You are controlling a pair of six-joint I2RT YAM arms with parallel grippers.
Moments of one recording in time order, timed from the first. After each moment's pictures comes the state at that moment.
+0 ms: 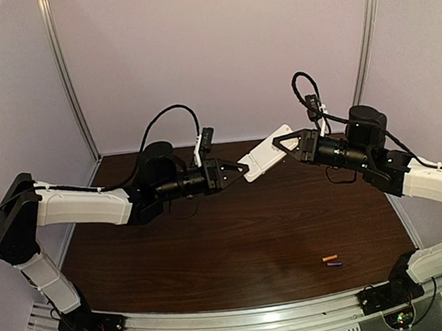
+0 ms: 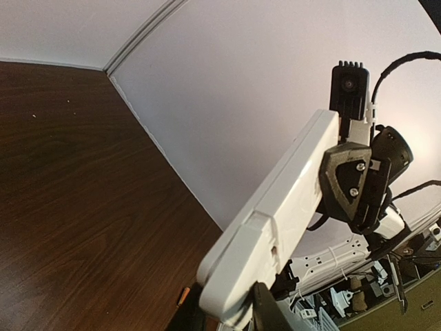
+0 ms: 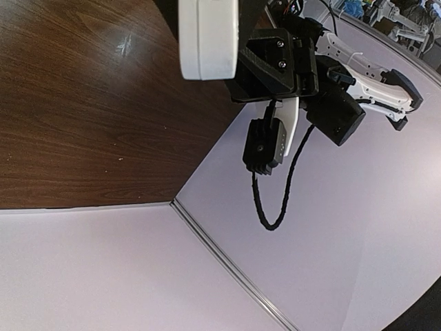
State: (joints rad) left arm -0.88 1.67 1.01 0.62 0.44 -0.87; right arm 0.63 1.13 0.87 0.19 -0.35 0.68
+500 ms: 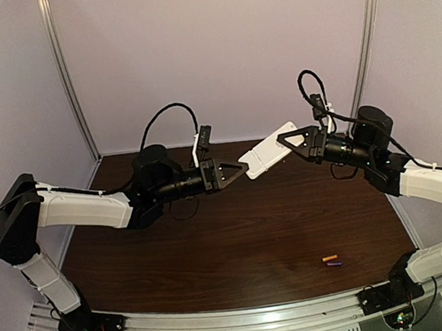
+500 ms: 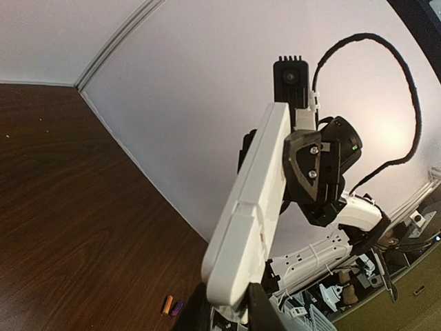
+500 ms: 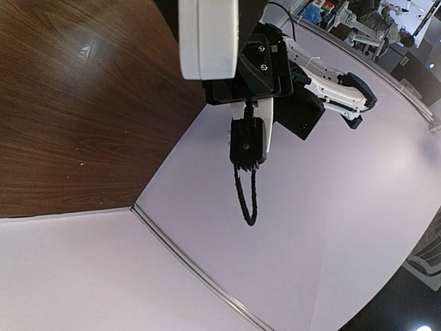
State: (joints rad) left arm -0.89 1.67 0.97 0.77 0.49 -0.88; right arm 0.53 1.15 0.81 0.38 -0.58 0.83
